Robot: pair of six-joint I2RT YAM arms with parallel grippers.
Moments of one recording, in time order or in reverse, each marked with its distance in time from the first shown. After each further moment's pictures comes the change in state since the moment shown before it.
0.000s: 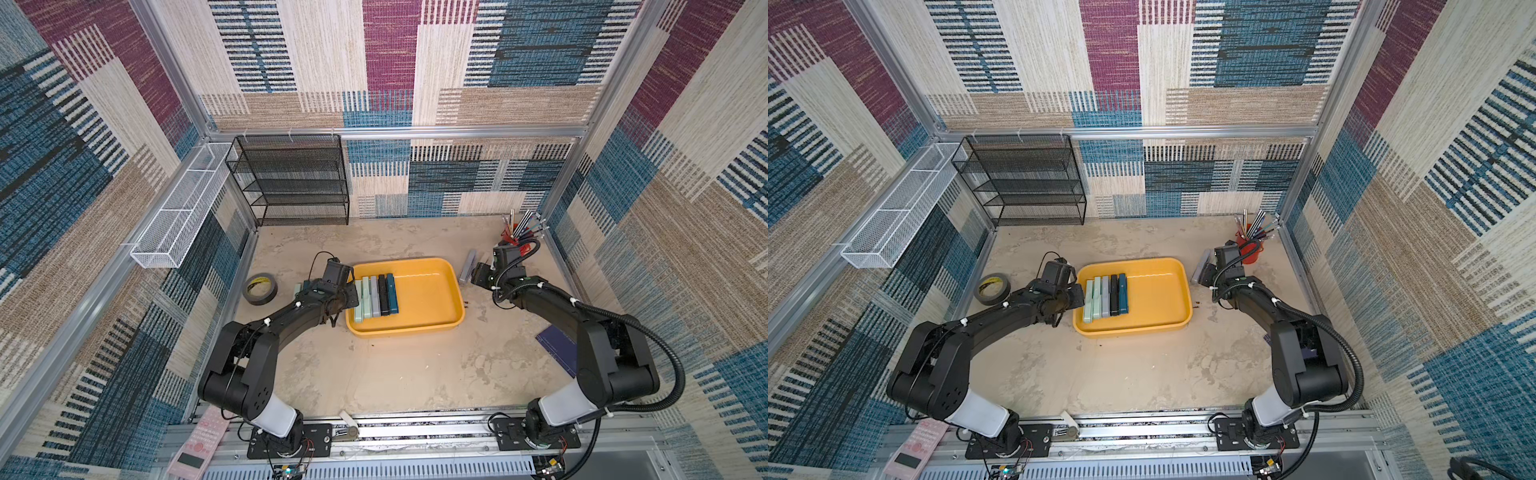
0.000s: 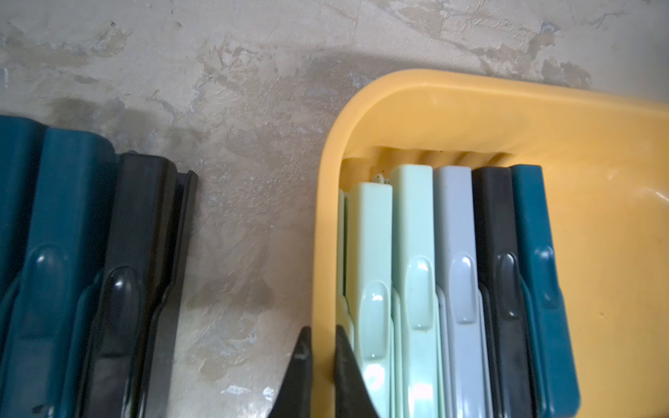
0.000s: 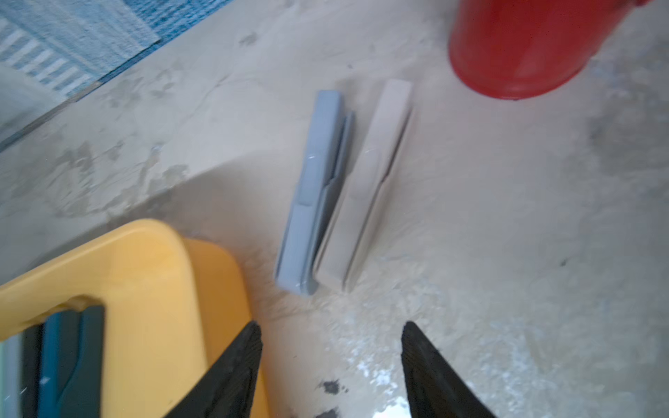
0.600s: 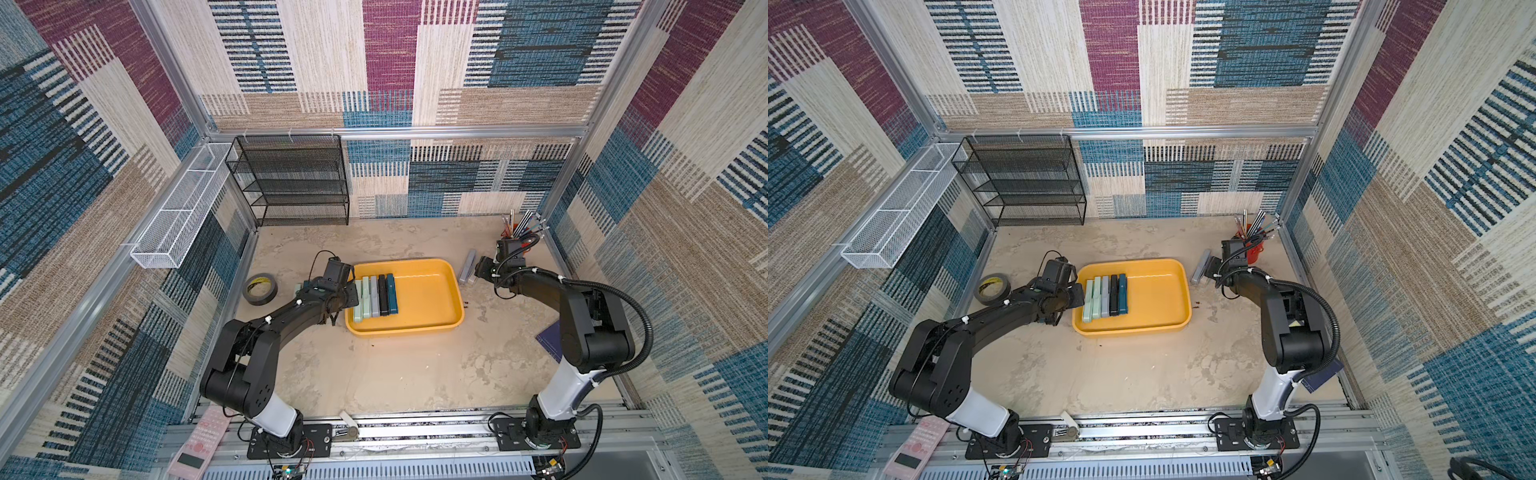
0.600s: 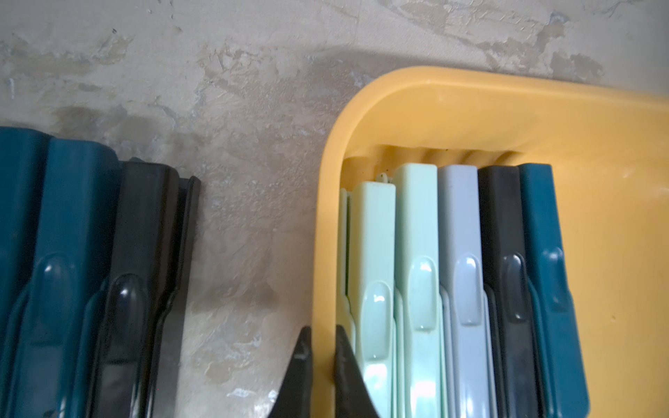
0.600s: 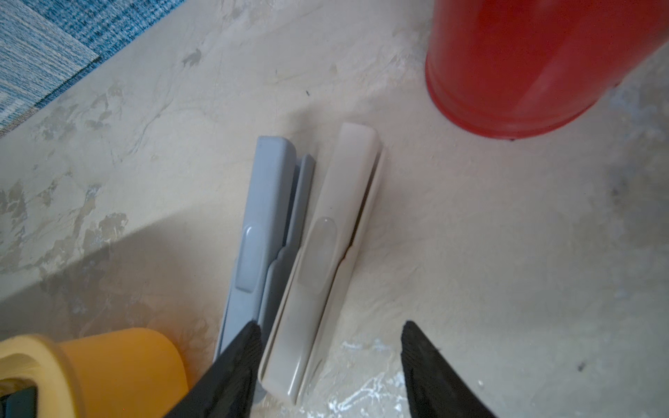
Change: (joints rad) left arm 0.001 0.019 0.025 -0.022 -0.004 0.023; right arm -0.083 0.207 0.135 0.062 -0.059 -0.030
